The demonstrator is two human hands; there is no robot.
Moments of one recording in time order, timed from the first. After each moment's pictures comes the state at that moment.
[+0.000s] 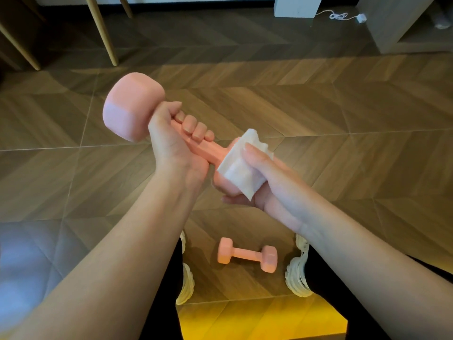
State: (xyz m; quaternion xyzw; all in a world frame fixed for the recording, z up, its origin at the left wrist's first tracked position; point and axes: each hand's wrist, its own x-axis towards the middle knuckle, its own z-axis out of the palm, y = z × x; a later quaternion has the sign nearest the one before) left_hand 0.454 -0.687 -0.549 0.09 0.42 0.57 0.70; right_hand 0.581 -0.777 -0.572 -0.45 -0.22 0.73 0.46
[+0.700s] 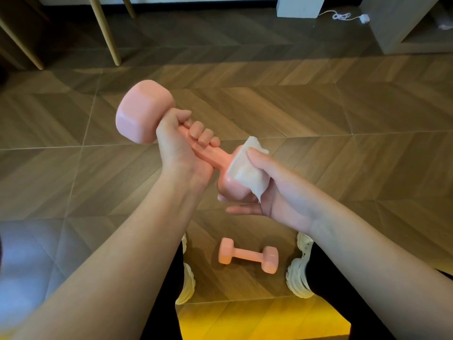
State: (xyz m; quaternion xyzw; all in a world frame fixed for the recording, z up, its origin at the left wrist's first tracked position) left_hand 0.456 -0.688 -0.556 0.06 0.42 0.54 0.73; right_hand 0.589 -0.778 -0.570 -0.43 -0.18 0.79 0.40
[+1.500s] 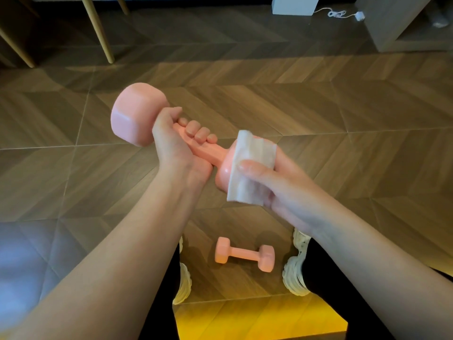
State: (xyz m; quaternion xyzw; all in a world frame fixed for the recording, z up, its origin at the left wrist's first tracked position) left_hand 0.463 -0.685 -0.559 0.02 0.42 0.55 0.73; right_hand 0.596 -0.783 -0.572 -0.48 -0.31 0.69 0.45
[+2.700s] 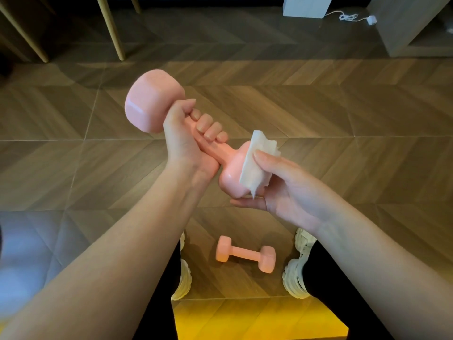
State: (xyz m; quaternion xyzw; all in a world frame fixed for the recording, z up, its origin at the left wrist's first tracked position) left_hand 0.464 -0.689 -0.555 0.07 0.38 0.53 0.75; right_hand 0.602 -0.780 -0.569 -0.40 -0.17 0.79 0.43
